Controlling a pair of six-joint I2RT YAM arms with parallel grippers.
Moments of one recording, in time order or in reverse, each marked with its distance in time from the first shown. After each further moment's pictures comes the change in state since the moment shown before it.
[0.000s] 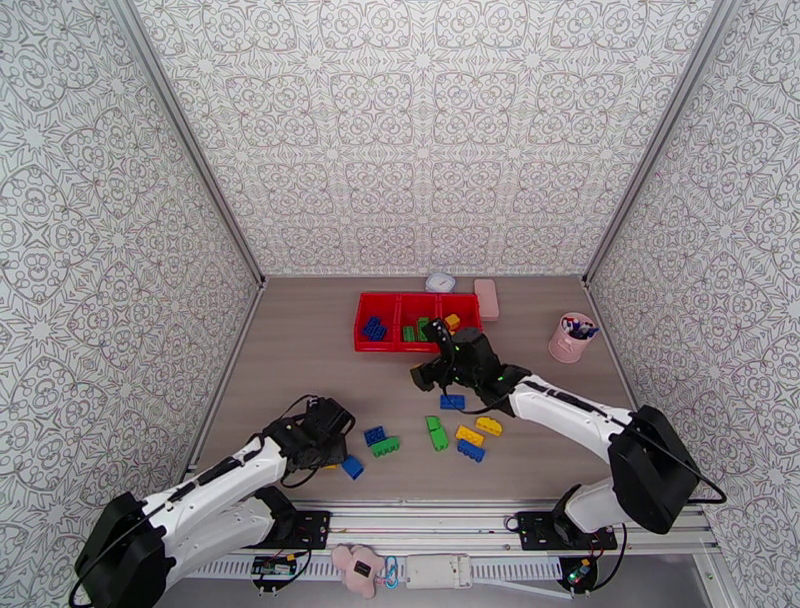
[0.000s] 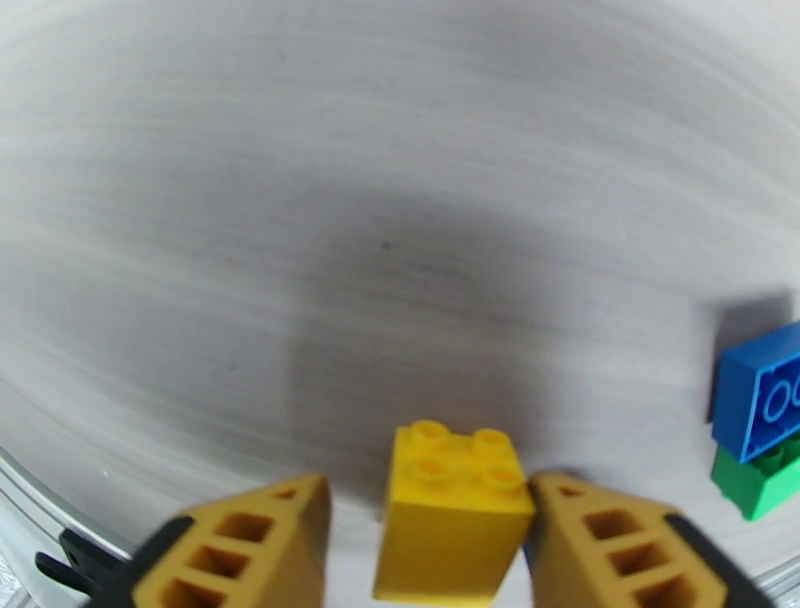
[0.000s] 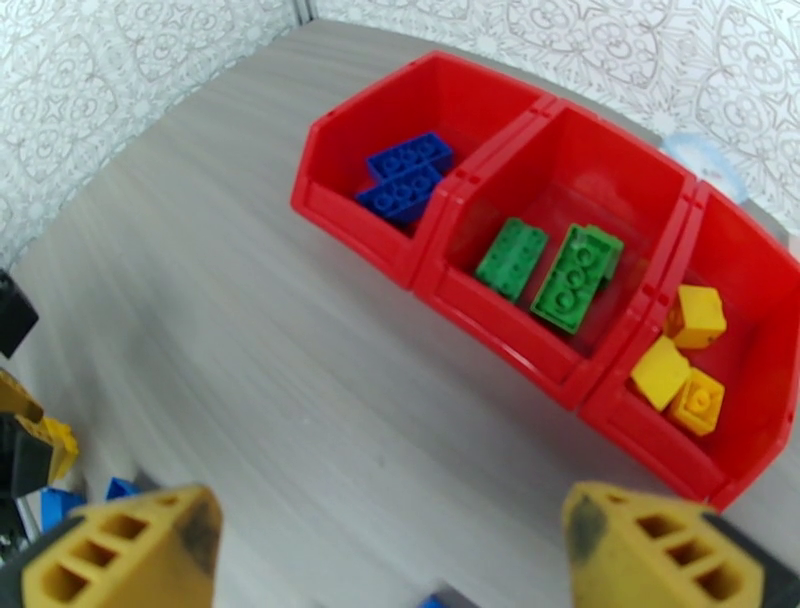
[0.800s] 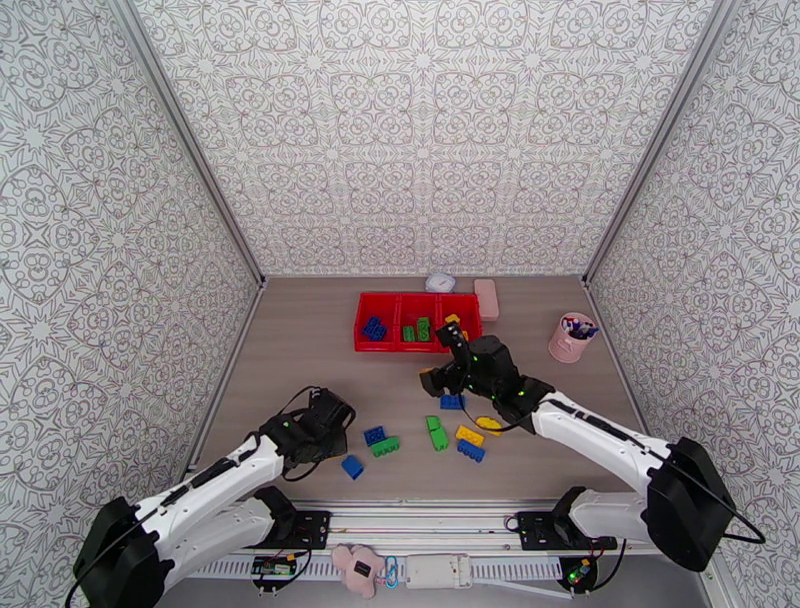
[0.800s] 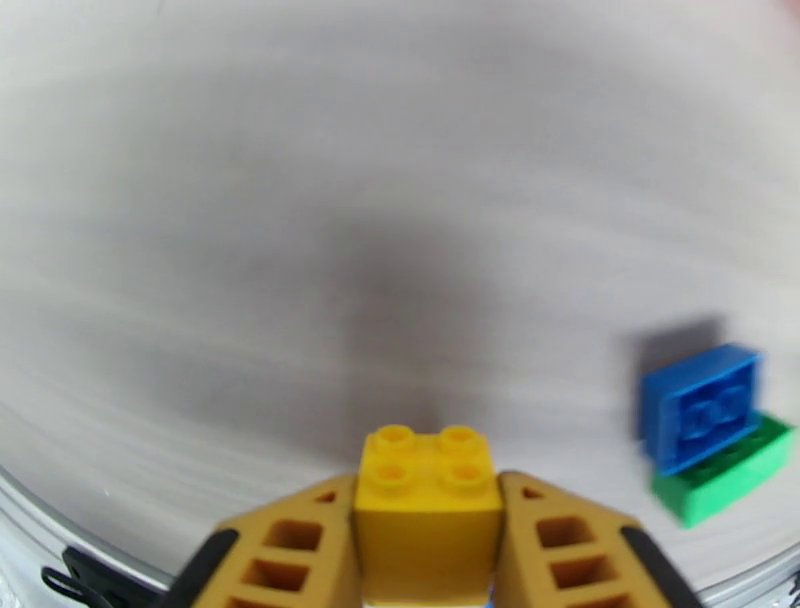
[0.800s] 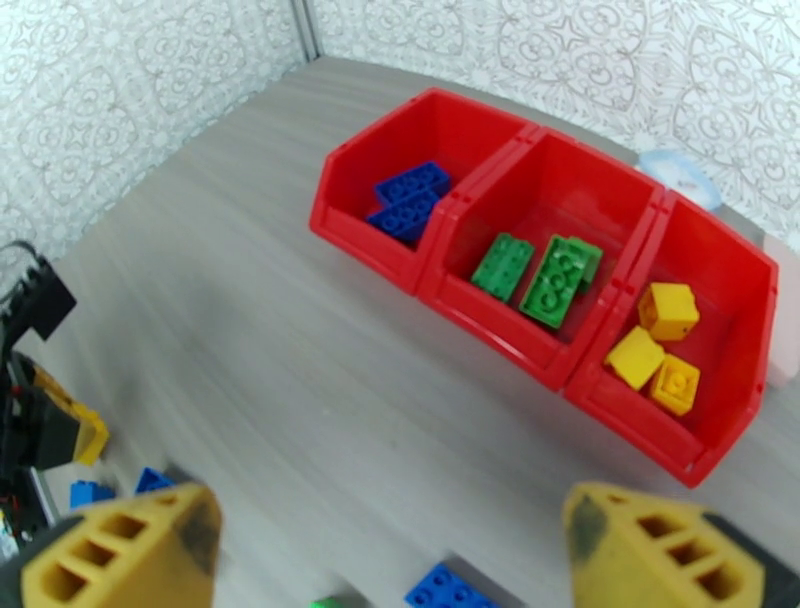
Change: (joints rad) left arm 0.000 -0.038 0.074 0.046 -0.024 0.040; right arm 0.000 -0.204 -0.120 0.000 -0.005 0.038
